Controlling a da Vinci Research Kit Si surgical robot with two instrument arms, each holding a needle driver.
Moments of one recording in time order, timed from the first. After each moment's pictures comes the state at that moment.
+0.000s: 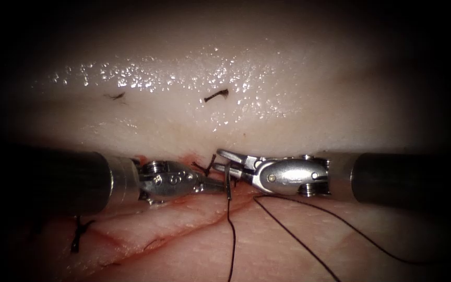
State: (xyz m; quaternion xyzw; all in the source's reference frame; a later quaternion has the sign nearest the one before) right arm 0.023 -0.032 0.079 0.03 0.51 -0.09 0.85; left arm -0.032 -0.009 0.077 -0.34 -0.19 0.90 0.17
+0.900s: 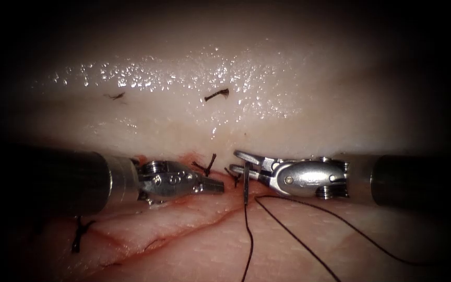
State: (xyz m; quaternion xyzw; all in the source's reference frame) right arm 0.020 -0.031 0.077 0.02 0.51 -0.07 0.86; left arm -0.032 -0.009 0.077 -0.34 -0.19 0.90 0.17
